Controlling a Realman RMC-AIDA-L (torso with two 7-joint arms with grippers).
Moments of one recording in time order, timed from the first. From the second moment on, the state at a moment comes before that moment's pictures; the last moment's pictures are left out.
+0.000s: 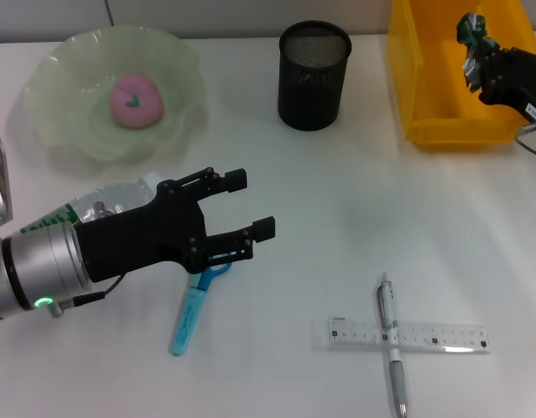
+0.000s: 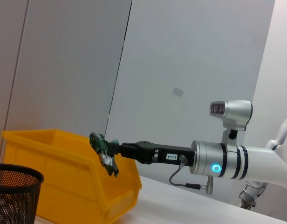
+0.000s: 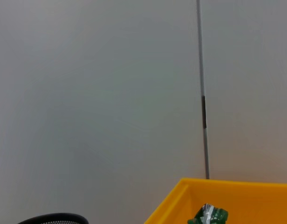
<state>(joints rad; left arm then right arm) -0.43 -2.02 1.39 0.34 1.15 1.49 -0.98 0.56 2.08 -0.69 -0.24 -1.17 -1.01 0.68</state>
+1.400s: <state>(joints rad) -0.43 -2.02 1.39 0.35 1.15 1.50 -0.98 0.56 2.08 -0.70 -0.24 -1.16 -1.00 0.69</state>
